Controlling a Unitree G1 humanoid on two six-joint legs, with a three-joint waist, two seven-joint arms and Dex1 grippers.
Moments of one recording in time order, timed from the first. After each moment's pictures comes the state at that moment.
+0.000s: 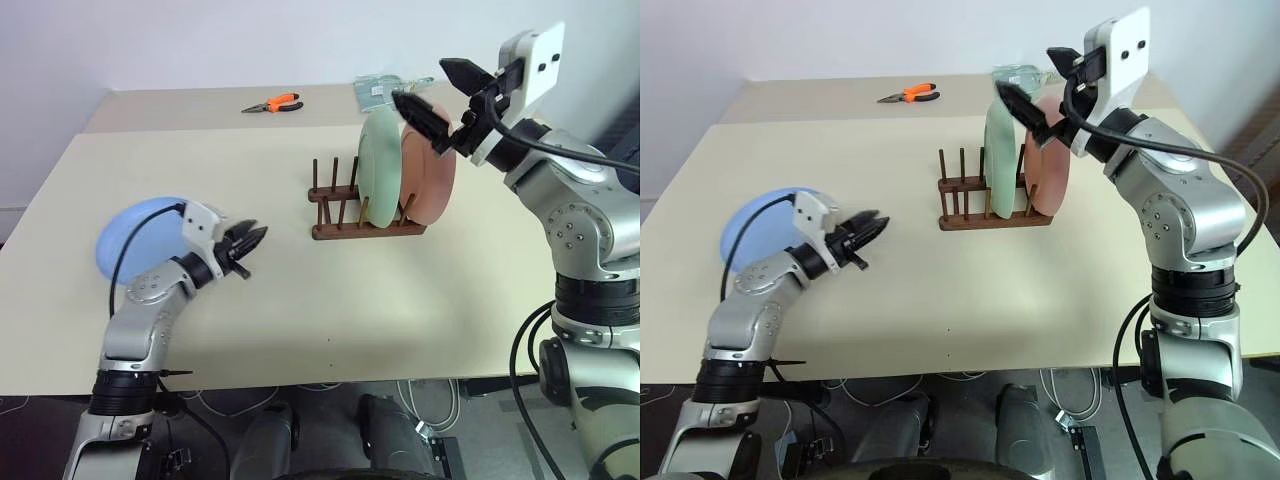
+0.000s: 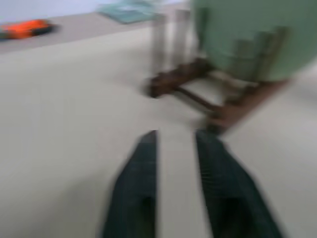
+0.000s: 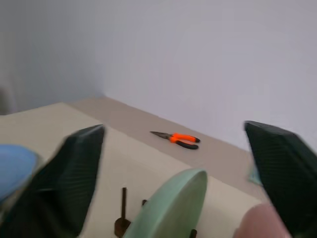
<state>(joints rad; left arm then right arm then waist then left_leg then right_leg) -0.30 0.43 0.18 -0.07 -0.37 0.37 -0.50 -0.78 -0.66 -0.04 -0.21 0.58 0.57 0.52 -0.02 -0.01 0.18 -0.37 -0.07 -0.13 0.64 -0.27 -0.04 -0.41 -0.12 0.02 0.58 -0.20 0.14</state>
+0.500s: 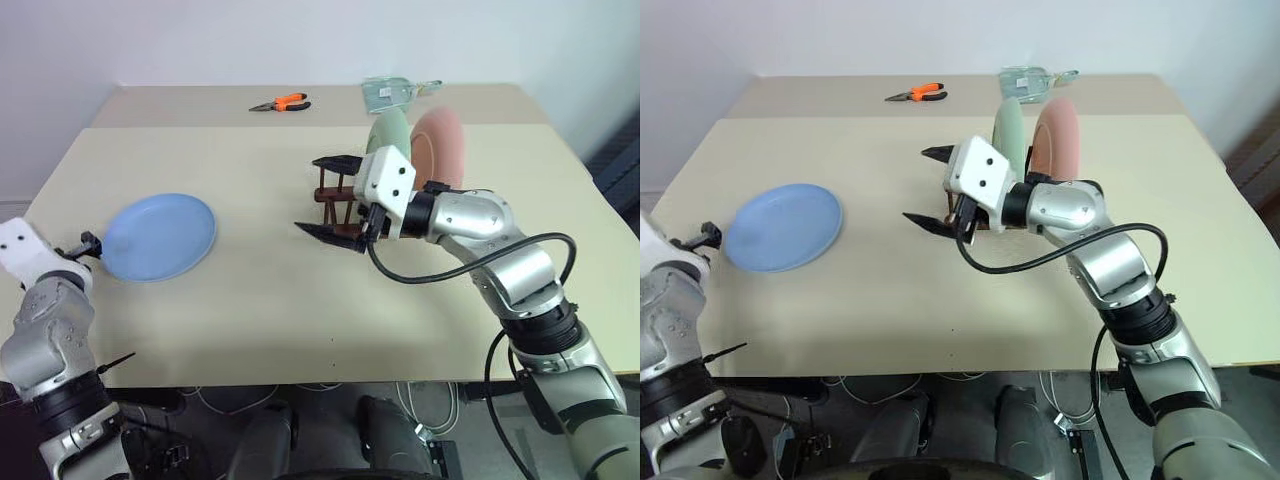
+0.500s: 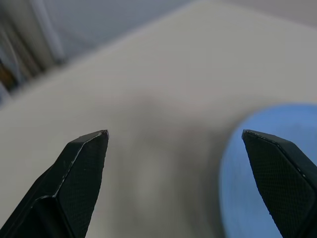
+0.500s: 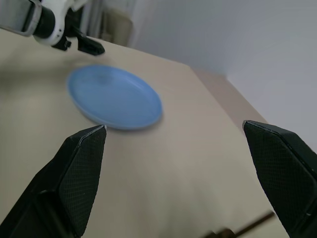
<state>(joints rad) -0.29 0.30 0.78 -0.17 -0.47 0.90 0.16 -0.70 -0.52 0.30 -0.29 0.30 0.36 0.75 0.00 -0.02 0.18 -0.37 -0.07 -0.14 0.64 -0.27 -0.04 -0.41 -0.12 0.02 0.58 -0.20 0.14</state>
